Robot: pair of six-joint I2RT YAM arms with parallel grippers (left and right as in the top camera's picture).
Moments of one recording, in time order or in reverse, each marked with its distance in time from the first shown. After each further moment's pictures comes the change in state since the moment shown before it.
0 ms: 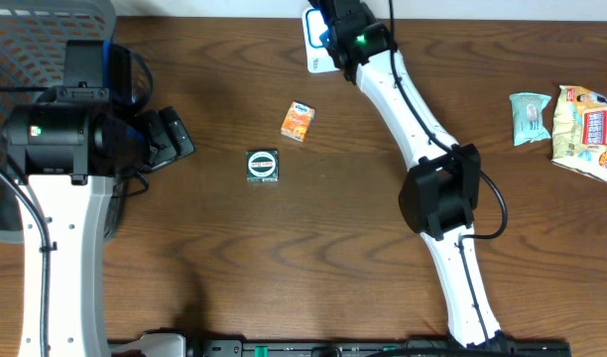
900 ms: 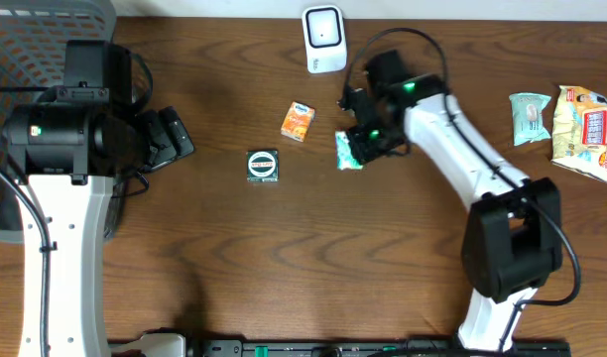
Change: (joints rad) left arm 0.000 0.000 0.000 0.000 0.000 0.000; right arm -0.040 -0.545 -0.877 -0.283 -0.634 0.317
